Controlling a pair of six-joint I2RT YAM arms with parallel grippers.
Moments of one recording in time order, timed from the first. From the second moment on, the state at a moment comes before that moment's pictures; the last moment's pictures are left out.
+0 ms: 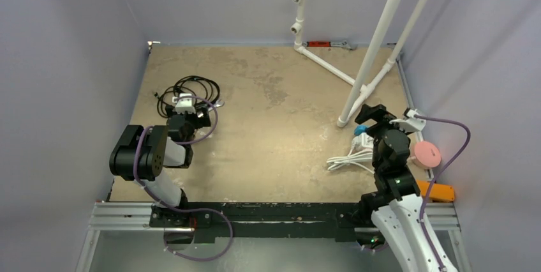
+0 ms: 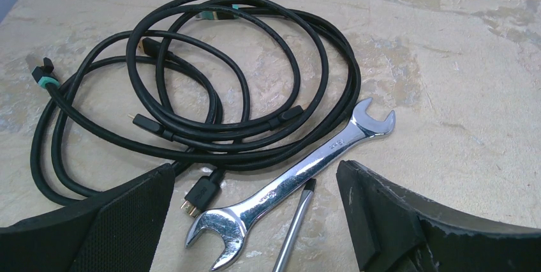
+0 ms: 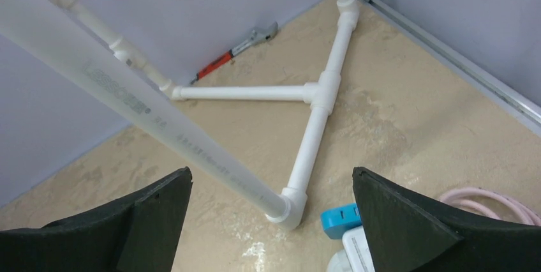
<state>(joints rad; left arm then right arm) -0.02 1.67 0.27 1.21 -0.05 -0.01 0.21 0.44 0.44 -0.08 0.51 0.50</state>
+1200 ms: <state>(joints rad) -0.02 1.67 0.27 1.21 -0.05 -0.01 0.10 0.94 0.62 -0.63 0.52 0.93</state>
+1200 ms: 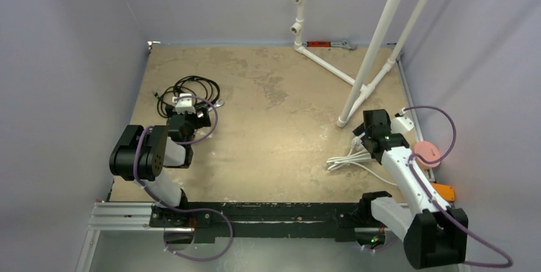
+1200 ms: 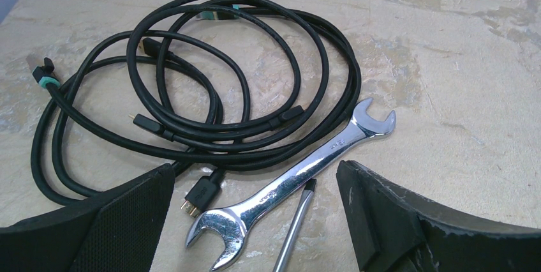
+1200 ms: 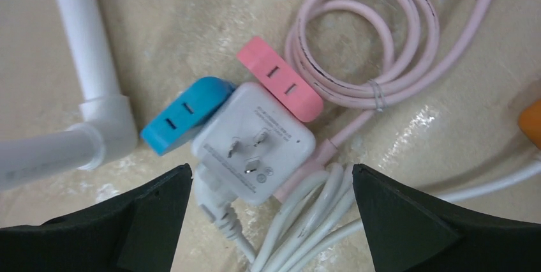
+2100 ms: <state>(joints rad) -0.02 1.67 0.27 1.21 -0.05 -0.01 0.34 1.13 0.60 -0.53 0.59 0.98</state>
